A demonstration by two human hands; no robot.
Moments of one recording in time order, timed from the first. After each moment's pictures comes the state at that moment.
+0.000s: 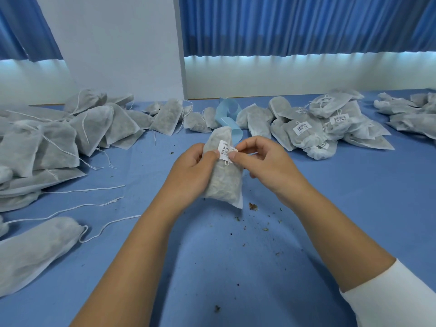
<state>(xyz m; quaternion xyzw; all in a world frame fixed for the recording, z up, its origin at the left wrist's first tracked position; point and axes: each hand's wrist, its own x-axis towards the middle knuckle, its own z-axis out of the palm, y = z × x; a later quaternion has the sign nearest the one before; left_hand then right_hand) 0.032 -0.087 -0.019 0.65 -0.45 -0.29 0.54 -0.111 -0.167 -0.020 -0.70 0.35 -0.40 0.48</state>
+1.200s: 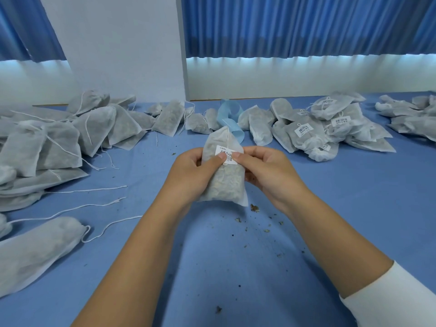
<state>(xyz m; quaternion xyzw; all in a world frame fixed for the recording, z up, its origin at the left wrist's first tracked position) 0.035 -0.090 -0.022 0.62 -0.43 -0.33 0.57 -0.106 -0.164 -0.027 -0.60 0.32 -0.40 0.62</state>
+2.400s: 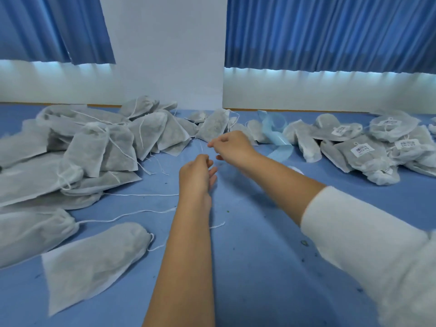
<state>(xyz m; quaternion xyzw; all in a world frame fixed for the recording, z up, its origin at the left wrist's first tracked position) 0.132 -0.099 -0.031 0.56 -0.09 -0.37 0.74 0.090 -0.191 -0.007 -0.77 0.39 -0.28 0.42</state>
